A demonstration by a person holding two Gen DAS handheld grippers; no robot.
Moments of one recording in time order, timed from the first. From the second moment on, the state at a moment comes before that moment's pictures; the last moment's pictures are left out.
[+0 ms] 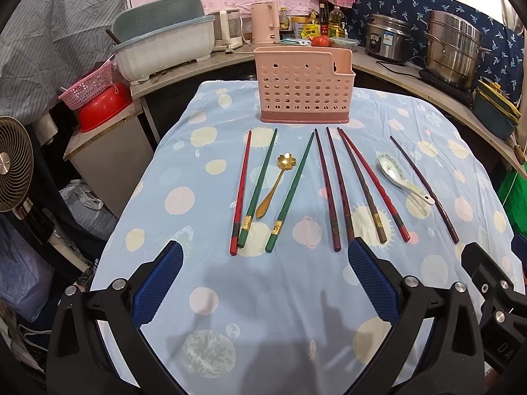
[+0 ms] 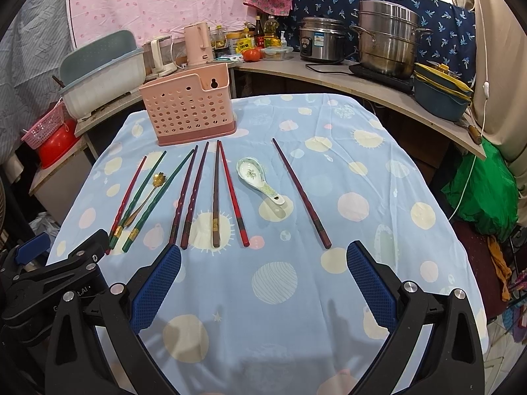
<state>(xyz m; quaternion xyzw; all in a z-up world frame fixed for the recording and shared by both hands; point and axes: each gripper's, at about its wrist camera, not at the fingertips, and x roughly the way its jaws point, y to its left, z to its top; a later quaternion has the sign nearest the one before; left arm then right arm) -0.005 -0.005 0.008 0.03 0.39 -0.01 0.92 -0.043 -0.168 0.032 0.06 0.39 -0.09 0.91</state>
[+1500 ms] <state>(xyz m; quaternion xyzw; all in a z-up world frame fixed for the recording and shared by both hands) 0.077 0.074 -0.030 0.00 0.42 0.06 0.91 0.021 -0.246 -0.008 0.08 0.40 -0.15 0.90</state>
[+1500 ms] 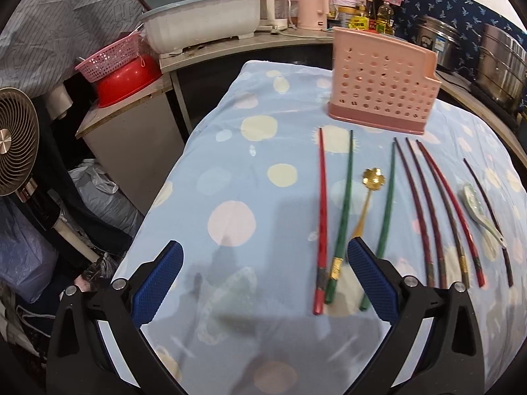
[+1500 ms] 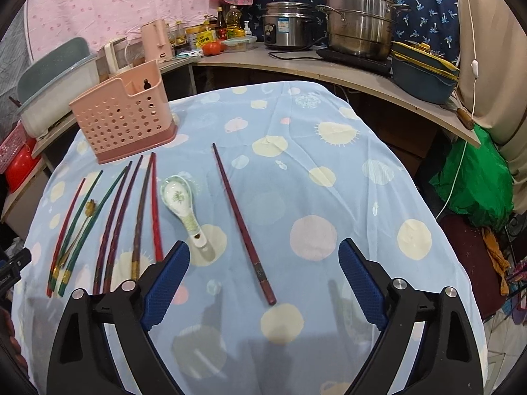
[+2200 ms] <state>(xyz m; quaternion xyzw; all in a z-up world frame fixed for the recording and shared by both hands) 0.089 0.056 -0.065 0.00 0.46 0.02 0.89 0.045 -0.263 -0.044 0.11 0.44 -0.14 0.88</state>
